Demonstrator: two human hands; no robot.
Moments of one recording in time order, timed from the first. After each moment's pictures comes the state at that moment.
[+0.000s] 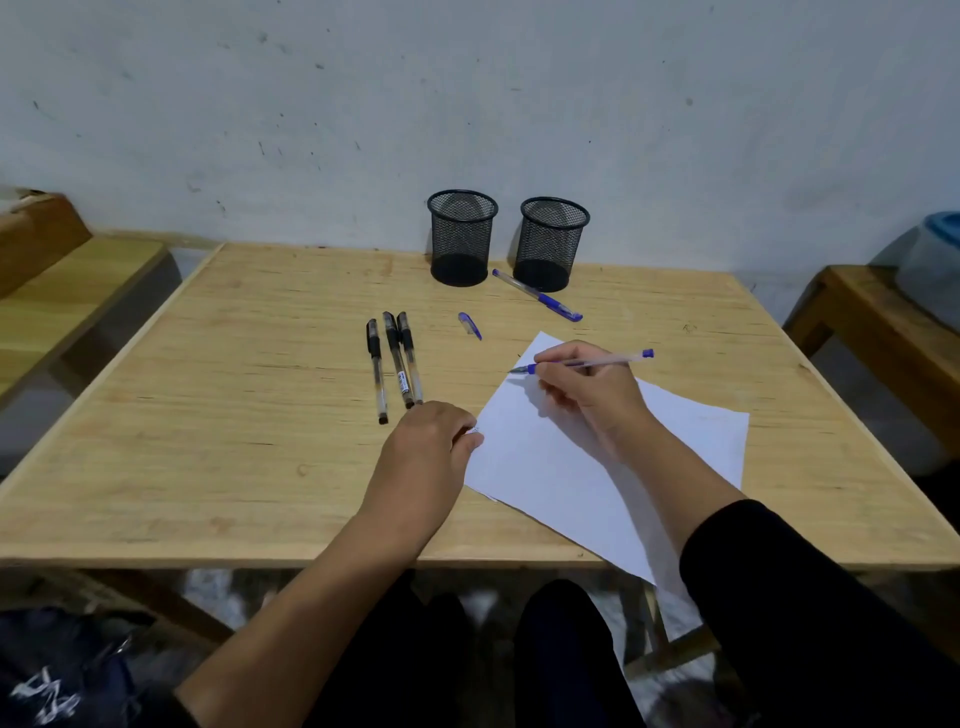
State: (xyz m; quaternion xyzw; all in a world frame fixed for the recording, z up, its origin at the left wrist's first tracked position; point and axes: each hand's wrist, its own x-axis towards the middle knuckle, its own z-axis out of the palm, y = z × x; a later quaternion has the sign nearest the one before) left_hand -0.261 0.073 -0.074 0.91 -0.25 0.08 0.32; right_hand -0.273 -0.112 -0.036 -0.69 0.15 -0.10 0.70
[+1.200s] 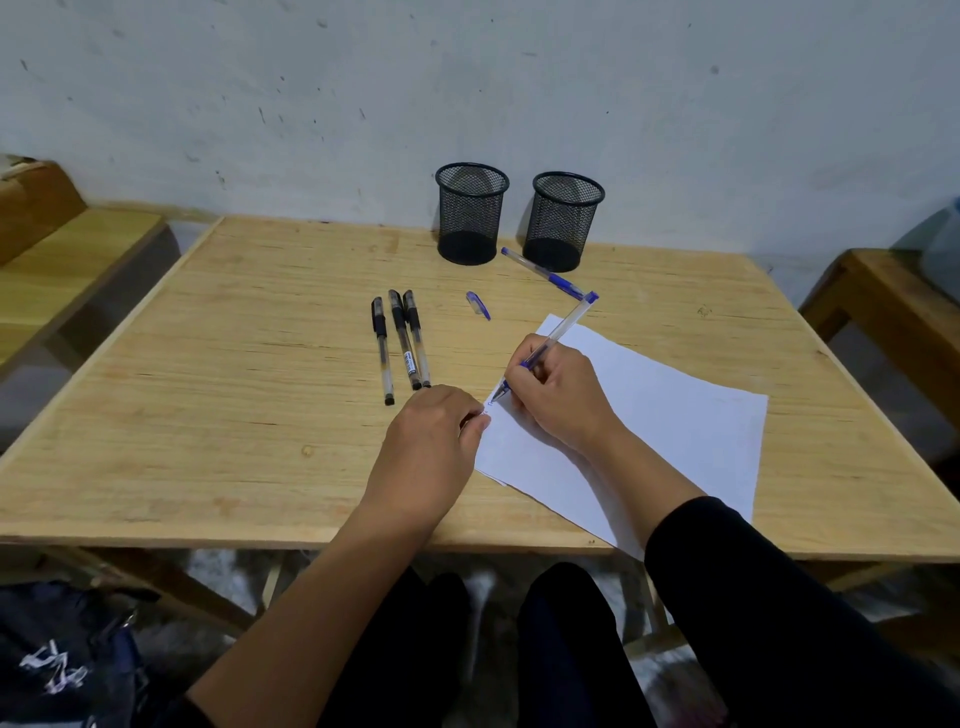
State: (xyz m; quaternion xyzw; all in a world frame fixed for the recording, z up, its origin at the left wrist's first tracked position) left_hand -0.262 0.074 -0.078 0.91 -0.25 0.10 0.32; right_hand -0.260 -0.079 -0.057 -0.85 0.06 -0.12 0.51
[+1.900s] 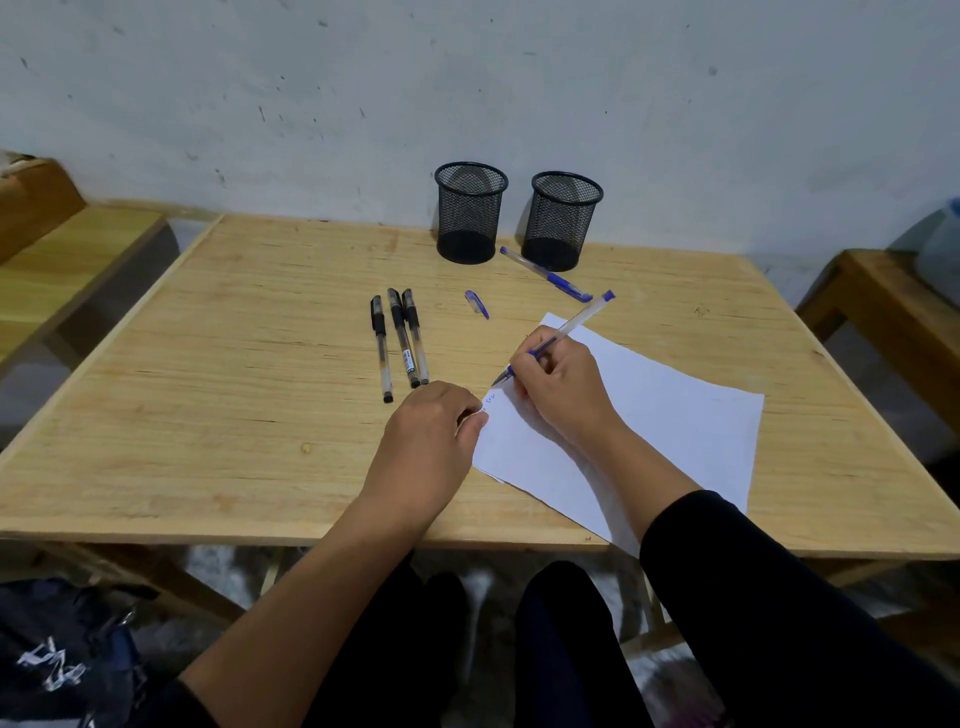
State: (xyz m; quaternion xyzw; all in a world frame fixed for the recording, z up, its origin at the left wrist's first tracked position) left_hand -0.260 0.074 -0.078 0.91 -0.25 0.10 0.33; right_hand -0.260 -0.079 -0.054 -0.83 0.11 -0.14 0.52
